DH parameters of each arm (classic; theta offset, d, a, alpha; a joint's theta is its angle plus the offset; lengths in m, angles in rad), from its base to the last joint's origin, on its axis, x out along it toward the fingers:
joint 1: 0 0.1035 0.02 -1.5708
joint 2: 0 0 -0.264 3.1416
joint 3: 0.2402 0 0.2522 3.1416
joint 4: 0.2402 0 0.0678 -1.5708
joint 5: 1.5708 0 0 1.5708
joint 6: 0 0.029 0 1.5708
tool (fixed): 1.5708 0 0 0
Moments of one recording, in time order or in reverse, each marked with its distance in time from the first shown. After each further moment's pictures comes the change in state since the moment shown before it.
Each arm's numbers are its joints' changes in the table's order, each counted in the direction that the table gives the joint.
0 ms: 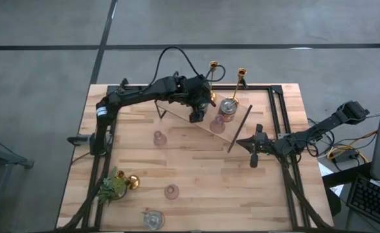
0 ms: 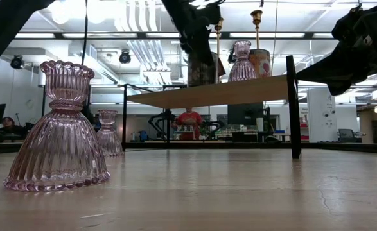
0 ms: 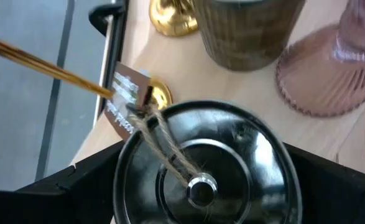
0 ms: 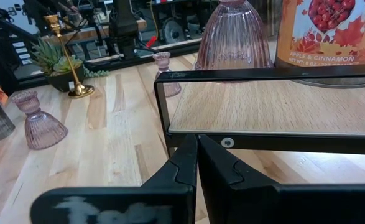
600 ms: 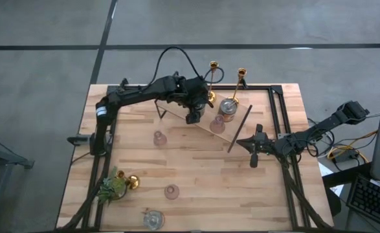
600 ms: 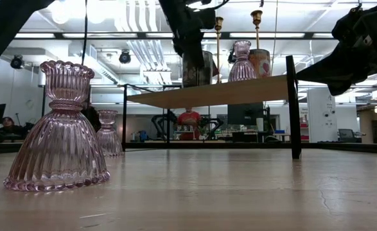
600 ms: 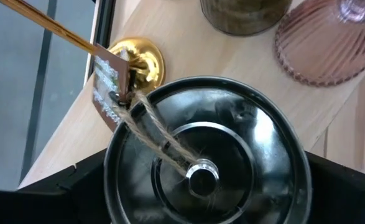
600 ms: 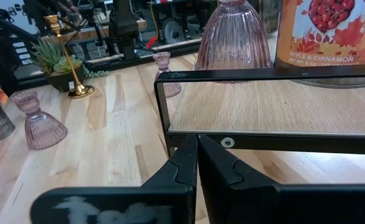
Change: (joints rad) left arm 0.007 0.000 0.002 0.103 0.000 -0.057; right arm 0.000 0.000 0.000 0.000 0.000 0.000
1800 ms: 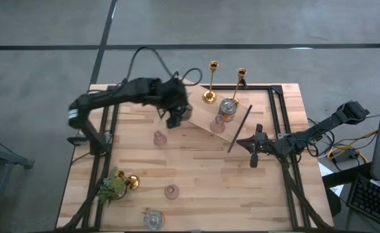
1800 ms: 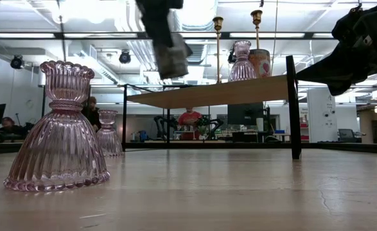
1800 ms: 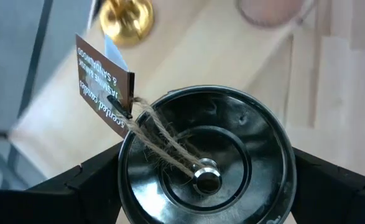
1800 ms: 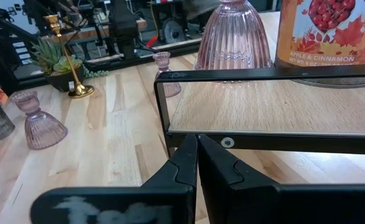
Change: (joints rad) left arm -0.031 -0.325 -0.288 0.021 0.016 -0.082; right arm 0.000 0.000 0.000 0.000 0.000 0.000
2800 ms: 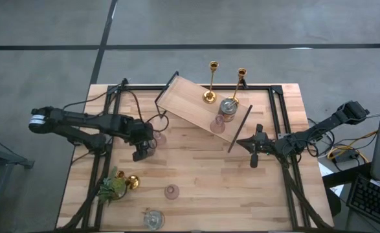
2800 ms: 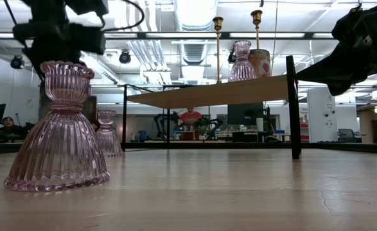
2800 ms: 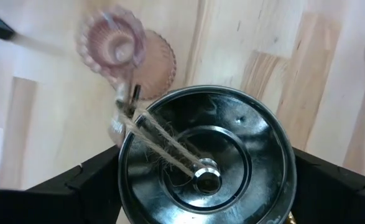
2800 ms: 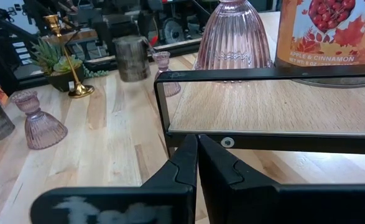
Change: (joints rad) left arm -0.236 -0.518 -0.945 -0.177 0.113 -0.384; right arm 0.000 0.000 0.000 0.000 0.000 0.000
